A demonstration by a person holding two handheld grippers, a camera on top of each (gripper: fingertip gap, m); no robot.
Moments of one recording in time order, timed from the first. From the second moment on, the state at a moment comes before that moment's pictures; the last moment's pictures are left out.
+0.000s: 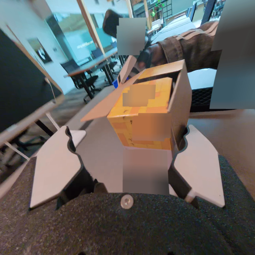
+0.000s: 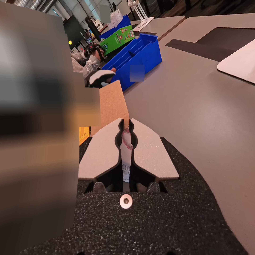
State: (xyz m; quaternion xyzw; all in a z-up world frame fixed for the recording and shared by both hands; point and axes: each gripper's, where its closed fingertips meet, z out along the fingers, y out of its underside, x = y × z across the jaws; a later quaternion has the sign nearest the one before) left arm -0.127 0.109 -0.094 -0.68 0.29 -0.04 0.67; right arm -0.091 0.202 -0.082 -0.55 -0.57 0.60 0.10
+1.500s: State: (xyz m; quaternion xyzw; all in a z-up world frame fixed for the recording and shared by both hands) left arm -0.106 0.100 -0.107 -0.70 0.39 -0.11 0.59; right arm -0.053 0.142 -0.107 -0.33 -0.78 0.43 0.33
